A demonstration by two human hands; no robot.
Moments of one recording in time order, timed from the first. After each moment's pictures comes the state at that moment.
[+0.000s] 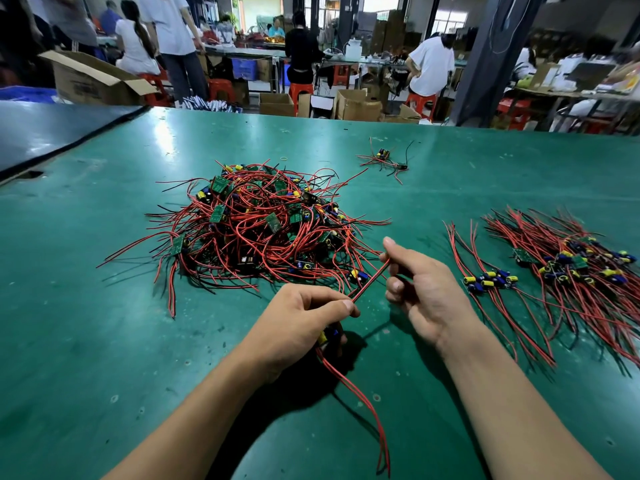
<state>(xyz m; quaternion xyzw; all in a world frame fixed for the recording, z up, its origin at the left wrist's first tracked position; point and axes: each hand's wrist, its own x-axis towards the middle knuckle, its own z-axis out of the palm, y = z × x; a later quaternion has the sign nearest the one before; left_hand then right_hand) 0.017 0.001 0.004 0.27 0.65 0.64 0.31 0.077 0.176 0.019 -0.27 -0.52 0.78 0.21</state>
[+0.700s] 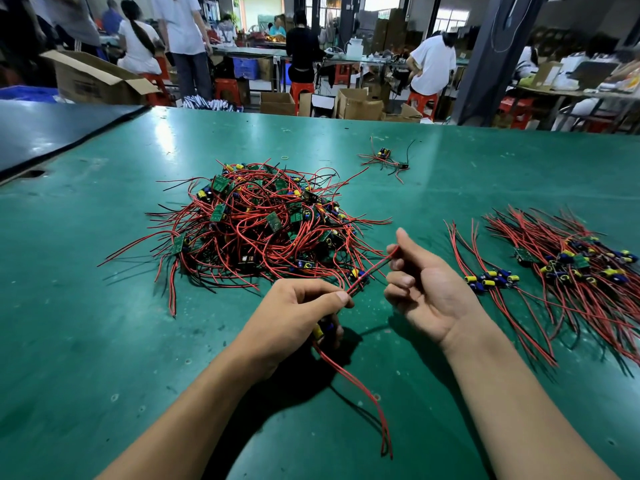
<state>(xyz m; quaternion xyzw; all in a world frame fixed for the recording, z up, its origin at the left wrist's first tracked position) 0.014 -0.001 0.007 0.26 0.65 0.65 0.28 0.079 0.177 0.031 -0.25 -0.40 0.87 0.14</state>
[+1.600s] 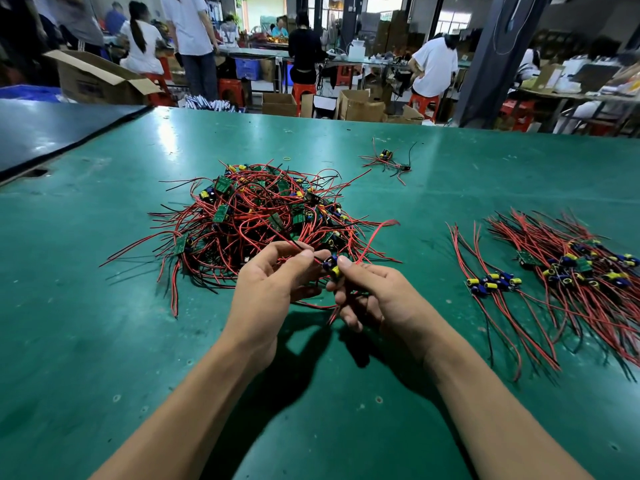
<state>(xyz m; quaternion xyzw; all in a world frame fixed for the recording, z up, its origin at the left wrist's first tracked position) 0.005 -0.002 0.026 0.15 0.54 0.80 0.18 0.076 0.136 0.022 -0.10 -0.60 0.79 0.05</state>
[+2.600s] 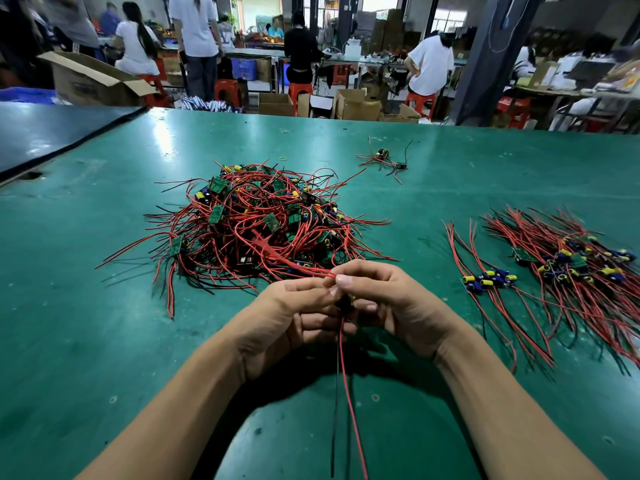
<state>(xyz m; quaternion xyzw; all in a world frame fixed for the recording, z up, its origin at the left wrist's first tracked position) 0.007 -0.007 0.018 0.20 0.51 0.71 0.44 0.087 0.157 0.022 -0.04 -0.61 0.79 -0.02</state>
